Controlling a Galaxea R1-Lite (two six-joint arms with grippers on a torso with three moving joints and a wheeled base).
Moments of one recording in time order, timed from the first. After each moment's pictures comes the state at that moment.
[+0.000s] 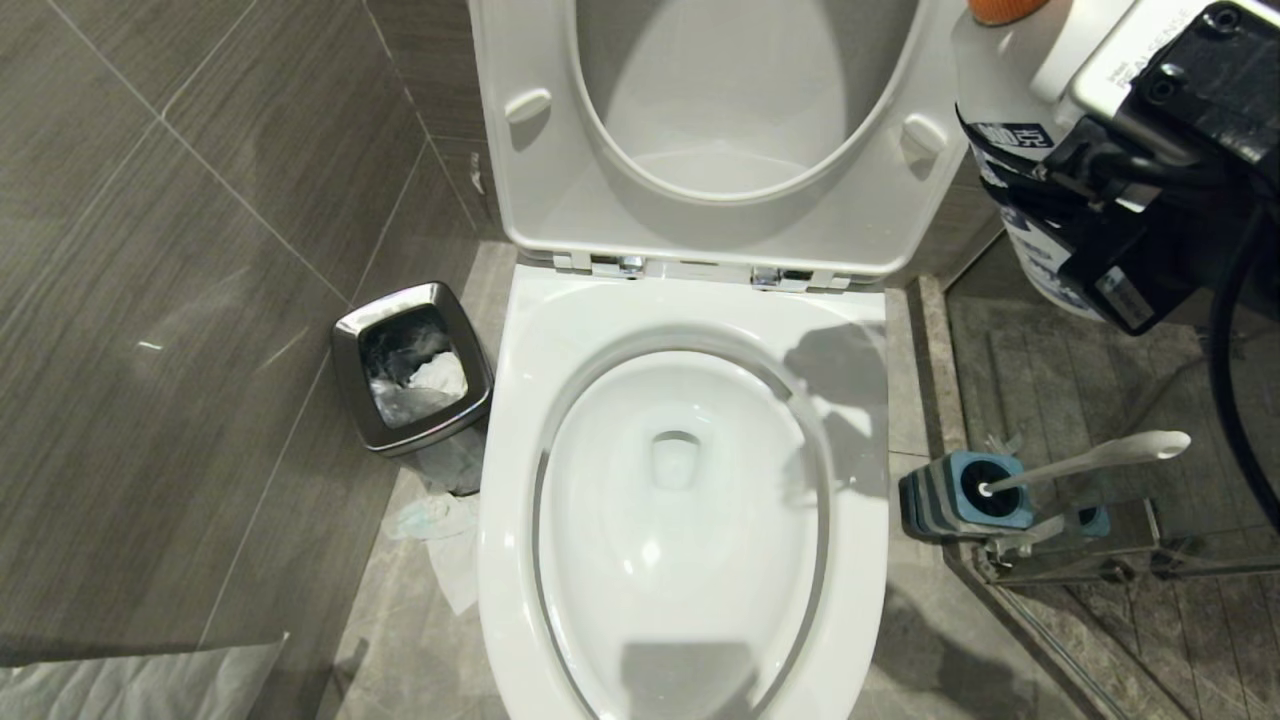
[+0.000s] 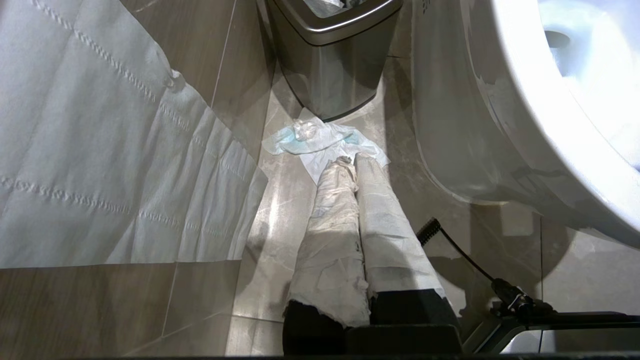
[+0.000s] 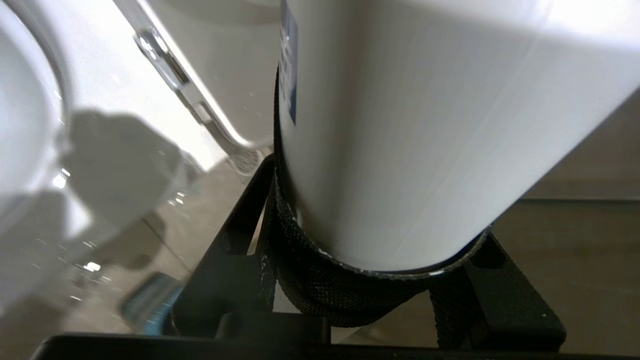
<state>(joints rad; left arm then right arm) 0.00 0.00 0.00 0.01 0.00 0.00 0.78 1.33 -1.09 -0.41 -0.69 -1.12</state>
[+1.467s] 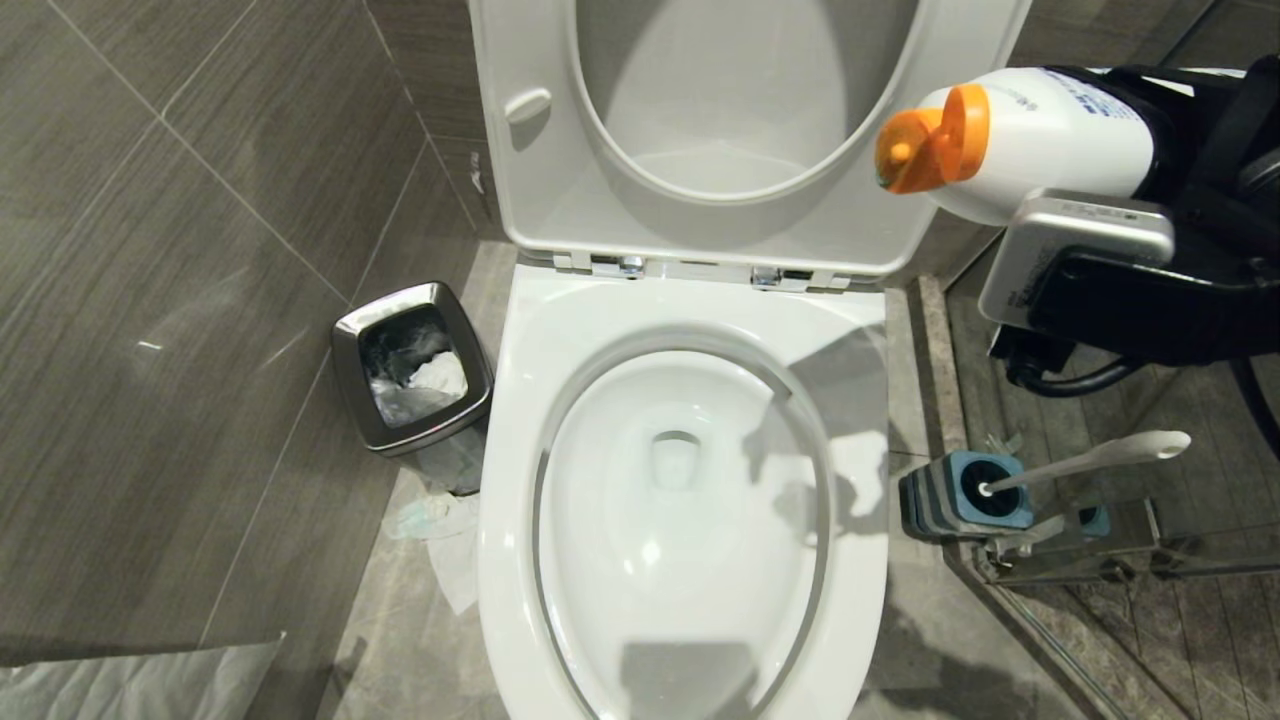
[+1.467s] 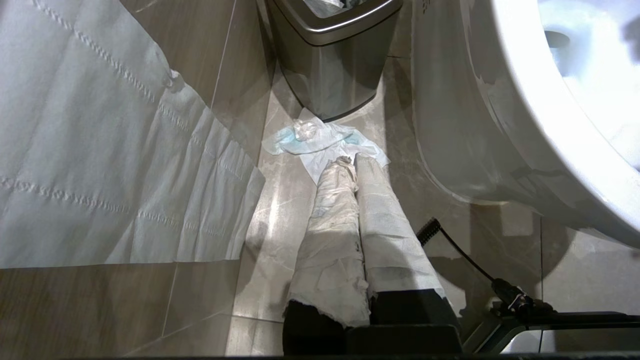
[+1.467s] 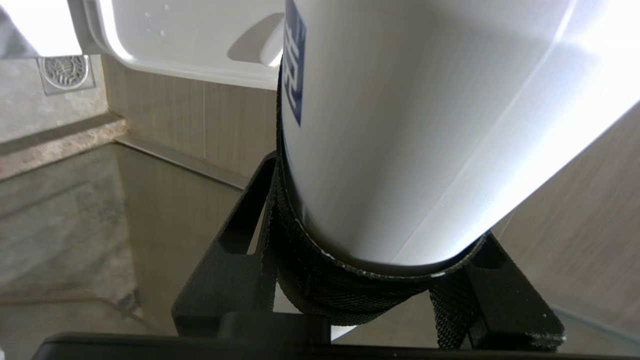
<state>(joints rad) 0.00 0.00 0.00 0.01 0.00 0.00 0.82 1.32 -0.91 -0.78 -0.71 -1.91</state>
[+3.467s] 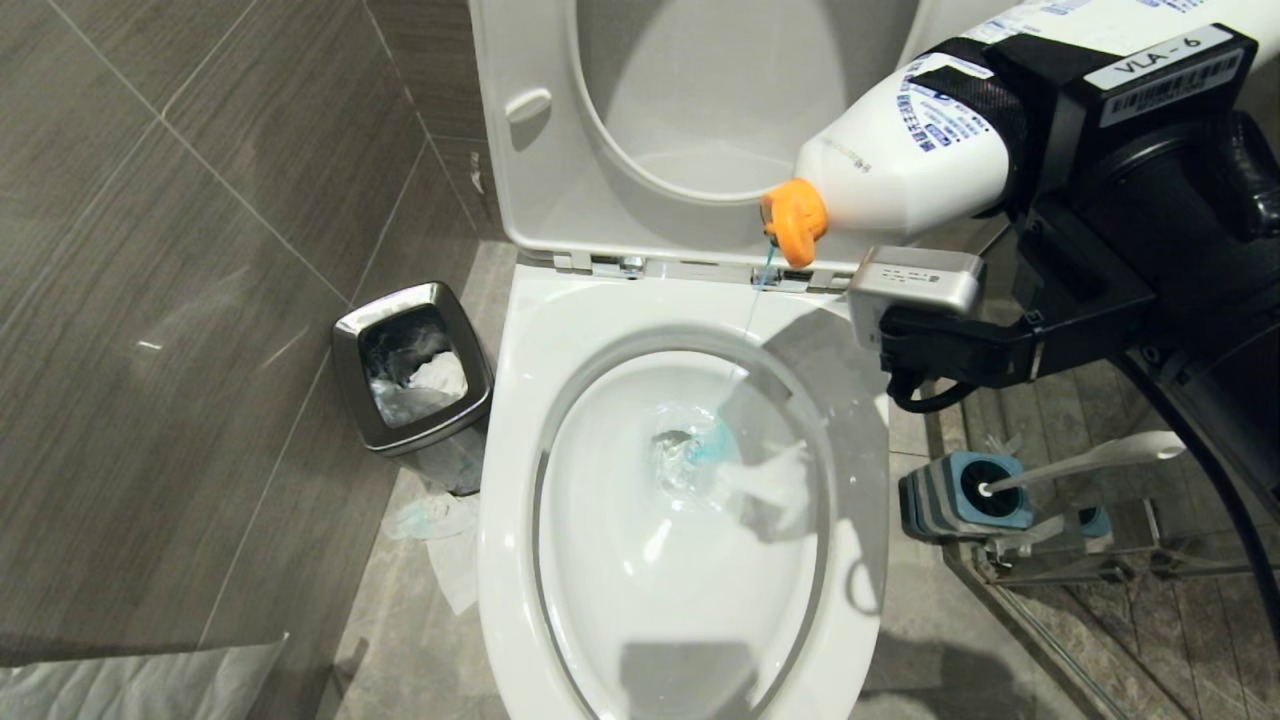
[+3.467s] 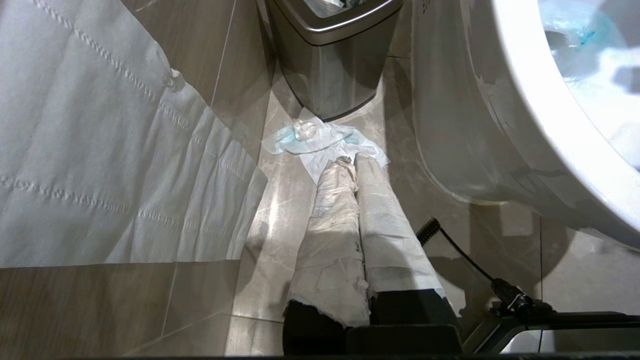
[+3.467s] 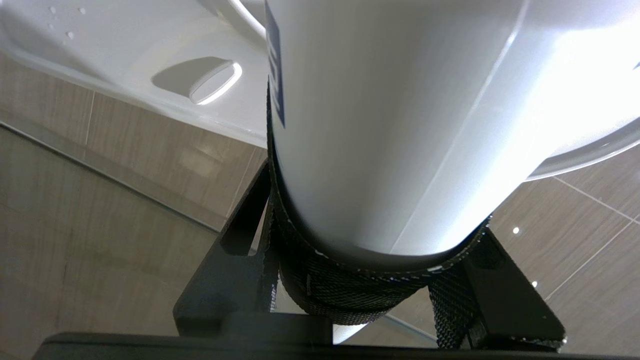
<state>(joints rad) 0.00 0.00 0.00 0.01 0.00 0.00 0.89 1.49 -0.92 -1.13 -0.69 -2.36</state>
